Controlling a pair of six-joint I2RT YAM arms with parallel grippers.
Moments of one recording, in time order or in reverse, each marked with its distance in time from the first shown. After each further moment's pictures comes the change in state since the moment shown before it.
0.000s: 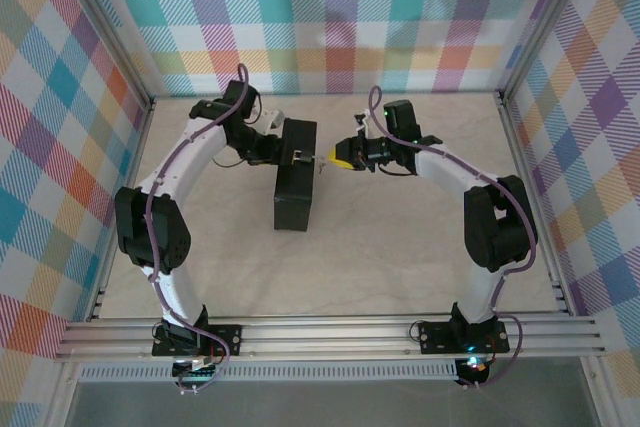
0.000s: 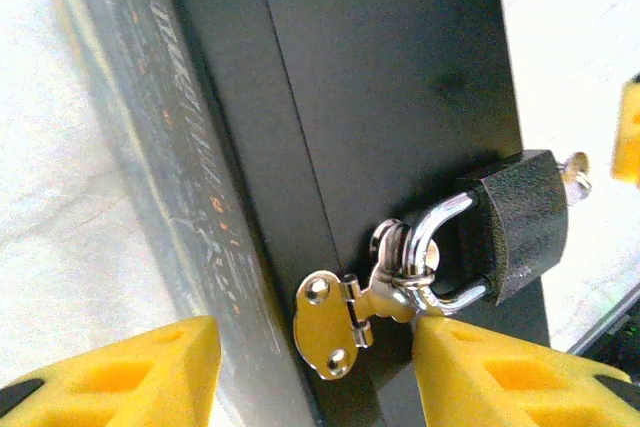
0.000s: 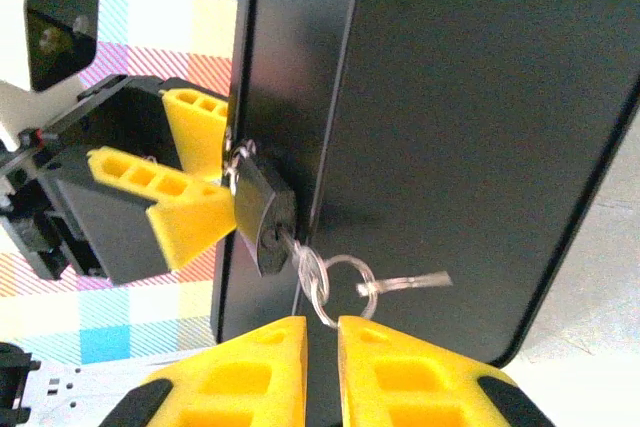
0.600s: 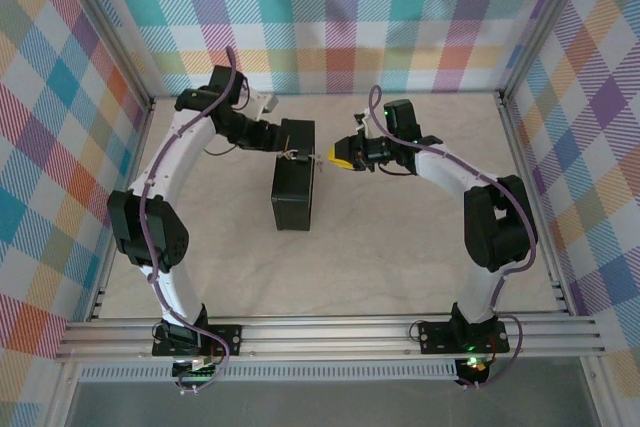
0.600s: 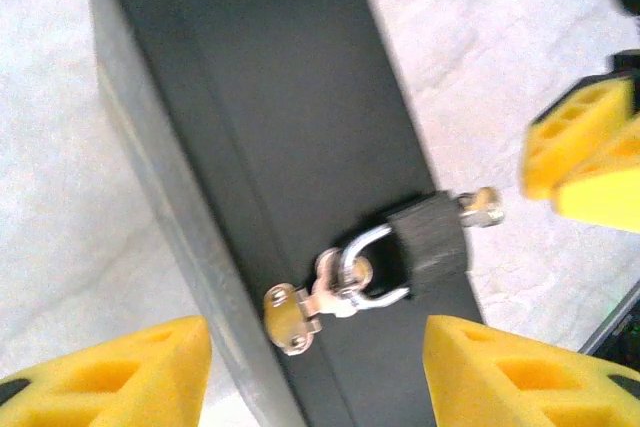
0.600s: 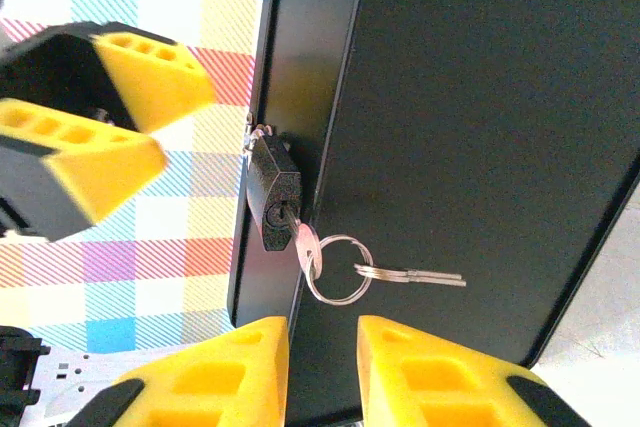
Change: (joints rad) left arm 0.042 0.002 0.136 -0.032 0.052 0.113; right arm 0.000 0.000 0.000 0.007 -0.010 -0.001
